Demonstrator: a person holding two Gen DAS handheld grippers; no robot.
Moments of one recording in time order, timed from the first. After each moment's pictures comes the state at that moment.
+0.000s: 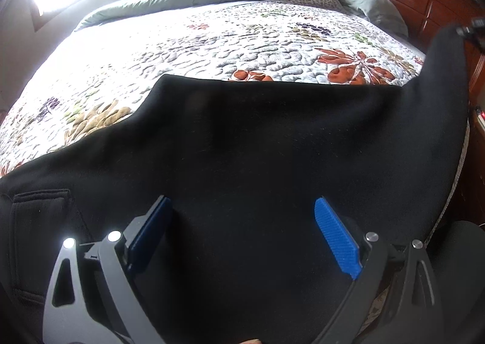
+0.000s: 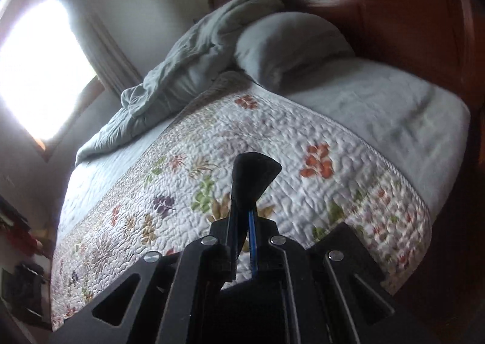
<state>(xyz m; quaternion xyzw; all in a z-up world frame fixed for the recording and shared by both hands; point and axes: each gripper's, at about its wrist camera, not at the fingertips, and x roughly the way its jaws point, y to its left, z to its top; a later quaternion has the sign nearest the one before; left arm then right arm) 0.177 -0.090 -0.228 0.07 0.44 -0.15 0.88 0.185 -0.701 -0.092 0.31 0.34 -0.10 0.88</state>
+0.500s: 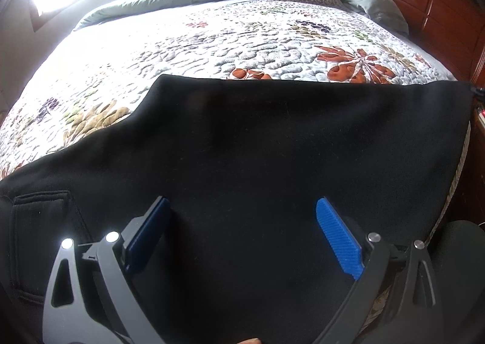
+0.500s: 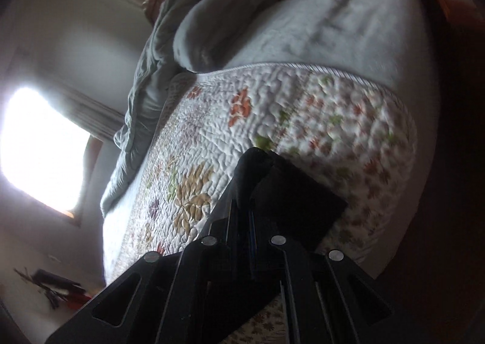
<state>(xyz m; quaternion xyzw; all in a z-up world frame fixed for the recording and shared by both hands) 0.180 -0.093 -0.229 0.08 0.45 -0.15 0.88 0.093 -0.759 -0.217 0.50 0.29 -0.11 0.81</state>
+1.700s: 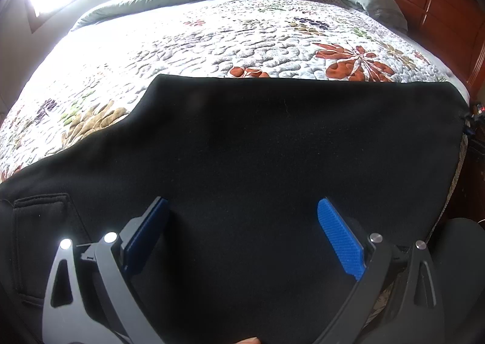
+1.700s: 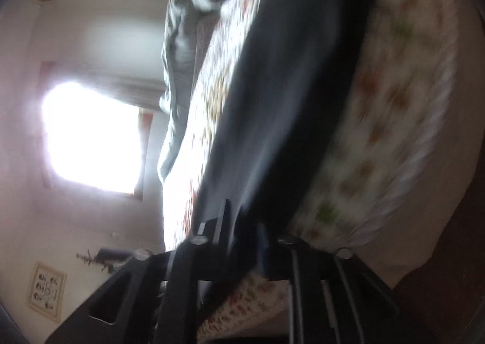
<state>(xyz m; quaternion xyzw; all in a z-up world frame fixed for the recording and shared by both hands) 0.181 -0.094 -0.229 0.08 0.45 -0.15 0.87 0.090 -0.702 -0.300 0.59 0.27 0.04 0.76</state>
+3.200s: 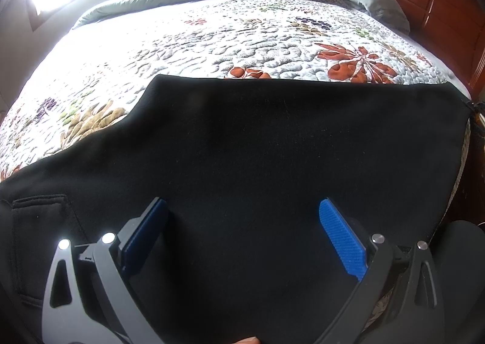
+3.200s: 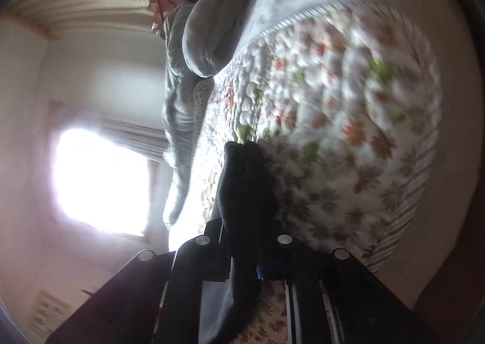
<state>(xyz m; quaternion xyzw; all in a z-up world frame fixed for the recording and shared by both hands) 0.183 -0.094 -0.229 0.08 0.45 -0.15 0.87 0.100 -0.788 -0.293 0.59 0.21 0.00 0.78</state>
